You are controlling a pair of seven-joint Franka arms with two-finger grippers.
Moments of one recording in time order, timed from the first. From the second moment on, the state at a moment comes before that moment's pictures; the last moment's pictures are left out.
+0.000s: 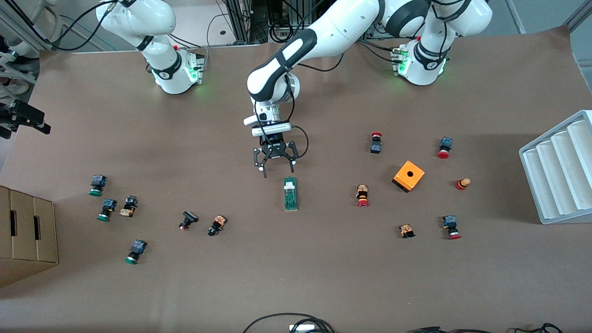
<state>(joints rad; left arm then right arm) -1.03 0.84 -0.16 -1.50 1.55 1.92 -2.37 -0.12 -0.12 -0.08 -1.69 0.02 1.56 -0.26</state>
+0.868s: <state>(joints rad) -0.94 0.56 -0.16 -1.68 1.50 2.02 -2.28 -0.12 -0.12 -0.08 -1.67 -0.02 1.58 -0.26</state>
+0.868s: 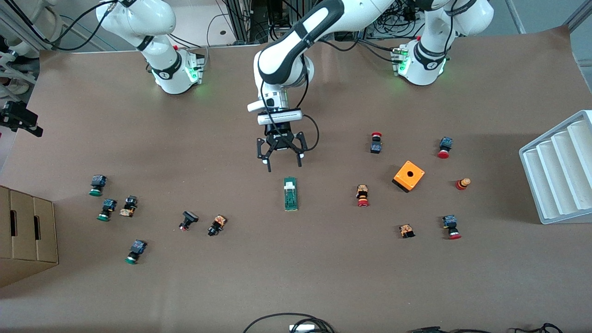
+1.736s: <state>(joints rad) -0.86 0.40 -0.16 -1.70 1.21 2.04 -1.64 -0.07 -0.06 -0.07 -1.67 -0.02 1.64 -0.25</state>
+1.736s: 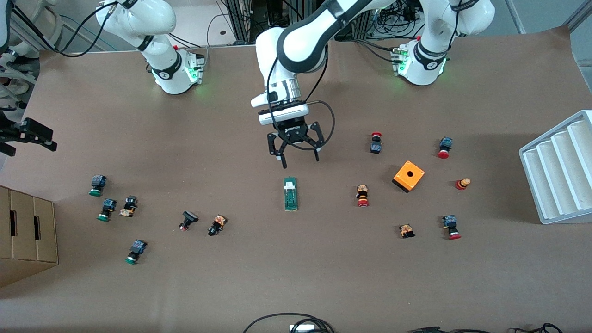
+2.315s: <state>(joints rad) -0.78 0.25 -0.16 -1.70 0.91 1.99 -1.12 -0.02 -0.06 -0.08 -1.67 -0.02 1.68 -0.25</state>
